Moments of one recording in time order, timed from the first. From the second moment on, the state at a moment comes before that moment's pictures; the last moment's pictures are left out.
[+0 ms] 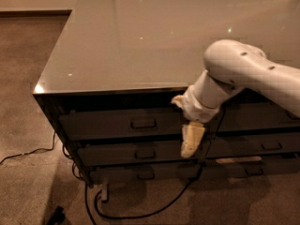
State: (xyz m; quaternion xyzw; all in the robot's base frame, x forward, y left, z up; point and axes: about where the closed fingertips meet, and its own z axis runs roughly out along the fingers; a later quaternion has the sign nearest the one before) arm 0.503 -0.098 0.735 -0.71 0.67 0.11 0.16
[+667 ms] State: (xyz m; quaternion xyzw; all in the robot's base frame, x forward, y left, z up) arm 0.536 -0.131 0.731 -0.68 0.69 0.13 0.20
